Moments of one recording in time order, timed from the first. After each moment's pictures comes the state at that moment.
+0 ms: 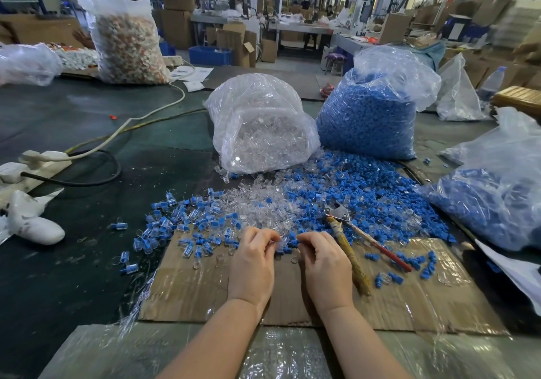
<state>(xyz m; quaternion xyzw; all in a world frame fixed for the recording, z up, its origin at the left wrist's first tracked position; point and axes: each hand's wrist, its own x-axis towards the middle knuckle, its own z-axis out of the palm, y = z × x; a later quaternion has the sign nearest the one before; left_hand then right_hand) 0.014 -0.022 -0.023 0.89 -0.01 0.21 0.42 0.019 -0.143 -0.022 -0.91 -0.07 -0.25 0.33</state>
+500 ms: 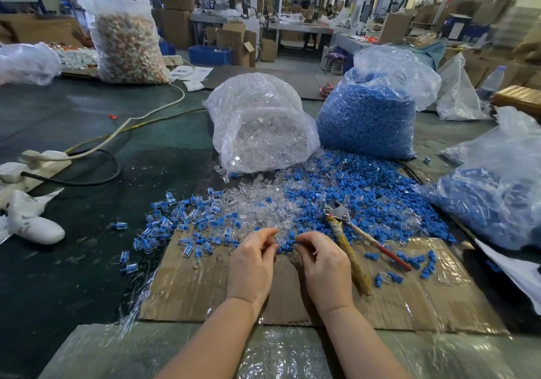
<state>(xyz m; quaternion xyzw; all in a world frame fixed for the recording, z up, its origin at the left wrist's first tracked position) 0.015 -0.020 -0.023 0.86 0.01 0.18 0.47 0.016 -0.143 -0.018 -0.90 -0.09 -0.24 0.35</state>
